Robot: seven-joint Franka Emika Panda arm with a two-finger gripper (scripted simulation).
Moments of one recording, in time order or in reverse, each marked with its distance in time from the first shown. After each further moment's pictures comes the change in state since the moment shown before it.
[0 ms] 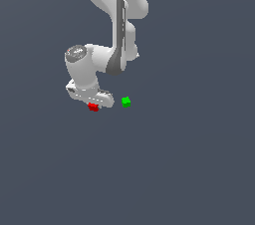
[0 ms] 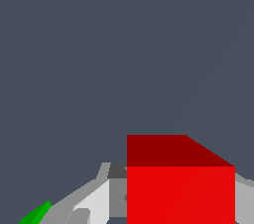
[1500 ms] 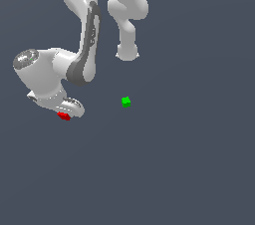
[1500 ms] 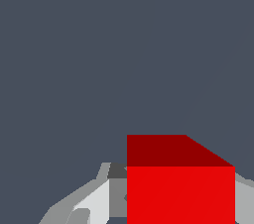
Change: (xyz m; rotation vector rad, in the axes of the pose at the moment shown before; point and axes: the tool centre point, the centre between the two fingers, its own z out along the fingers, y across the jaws) arm 0.089 0.091 -0.022 0.000 0.001 0.001
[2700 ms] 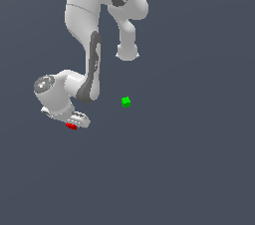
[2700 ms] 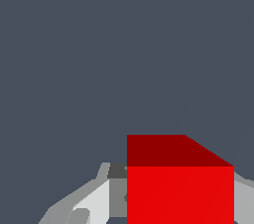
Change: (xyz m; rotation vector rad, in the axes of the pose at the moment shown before) arm 0.001 0.000 0.096 0.000 -0.001 -0.001
